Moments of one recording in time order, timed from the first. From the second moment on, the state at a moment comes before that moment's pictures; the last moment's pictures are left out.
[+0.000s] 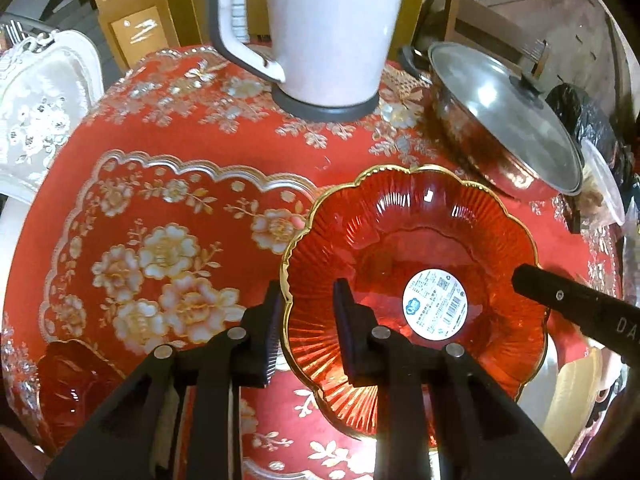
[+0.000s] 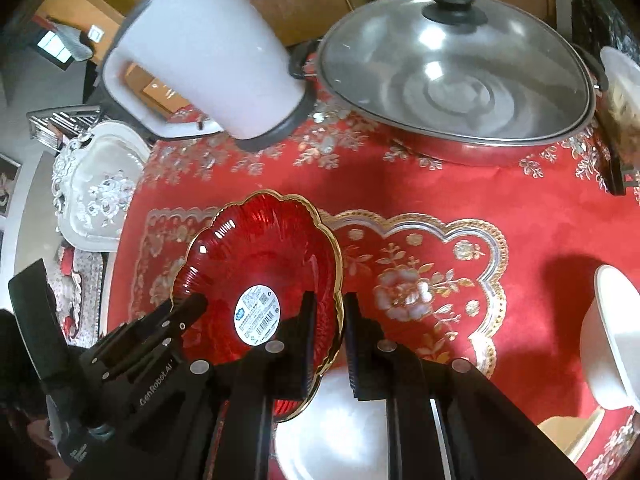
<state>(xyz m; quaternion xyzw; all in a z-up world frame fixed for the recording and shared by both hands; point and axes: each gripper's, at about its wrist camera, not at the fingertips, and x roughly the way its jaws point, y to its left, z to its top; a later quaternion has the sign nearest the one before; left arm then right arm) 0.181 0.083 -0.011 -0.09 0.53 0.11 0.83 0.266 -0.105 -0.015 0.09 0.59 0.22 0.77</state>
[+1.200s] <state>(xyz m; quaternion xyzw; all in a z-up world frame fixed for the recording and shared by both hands) -0.018 0.239 -0.024 -0.12 0.53 0.25 0.80 0.097 0.083 -0.028 -0.03 0.60 0.36 0.71</state>
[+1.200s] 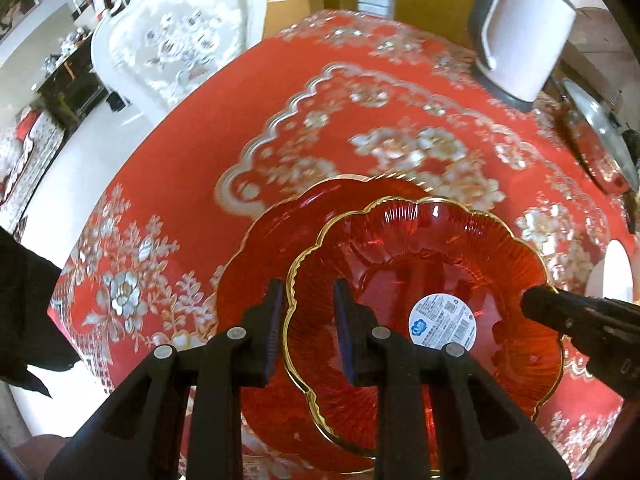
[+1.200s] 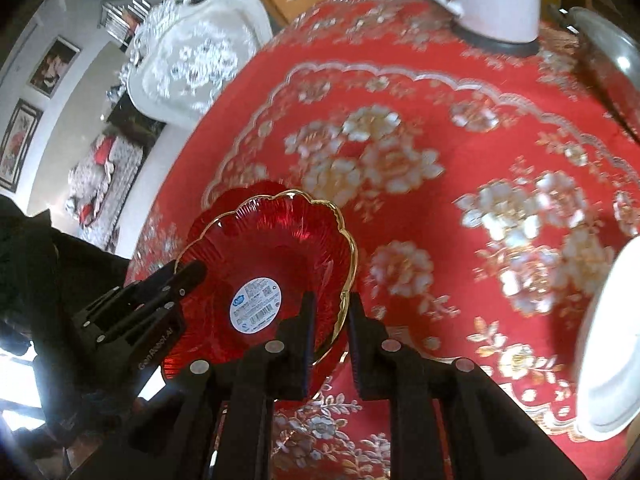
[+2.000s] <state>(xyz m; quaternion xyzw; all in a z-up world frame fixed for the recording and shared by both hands) -0.045 0.257 -0.030 -0.09 0.52 0.29 0.80 0.060 0.105 -0.038 -0.10 0.59 0.37 0.71</state>
